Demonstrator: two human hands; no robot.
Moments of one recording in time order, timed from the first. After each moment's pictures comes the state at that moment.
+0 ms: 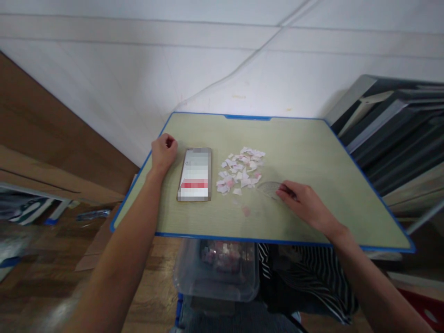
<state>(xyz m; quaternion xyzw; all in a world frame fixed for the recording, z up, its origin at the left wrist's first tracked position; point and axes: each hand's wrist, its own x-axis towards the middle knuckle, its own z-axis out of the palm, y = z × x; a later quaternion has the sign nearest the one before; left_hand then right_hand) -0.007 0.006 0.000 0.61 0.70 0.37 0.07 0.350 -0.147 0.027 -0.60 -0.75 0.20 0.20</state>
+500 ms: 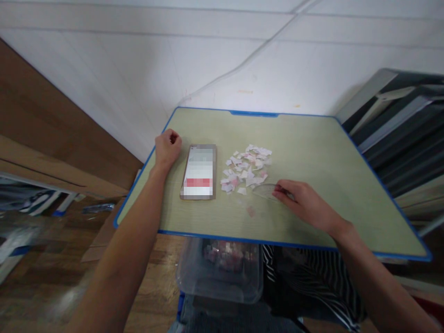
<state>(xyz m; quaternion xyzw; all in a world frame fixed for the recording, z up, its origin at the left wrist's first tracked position) -0.010 0.011 -0.008 0.60 0.68 0.41 0.08 0.339 -0.139 0.032 -0.52 -0.82 0.21 0.15</state>
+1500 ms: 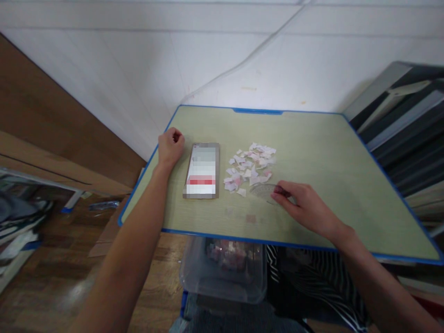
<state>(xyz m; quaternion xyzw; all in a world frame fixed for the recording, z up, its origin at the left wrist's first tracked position) -0.010 0.011 -0.009 0.61 0.68 0.40 0.08 0.320 -0.147 0.035 -0.52 -0.81 0.22 0.17</state>
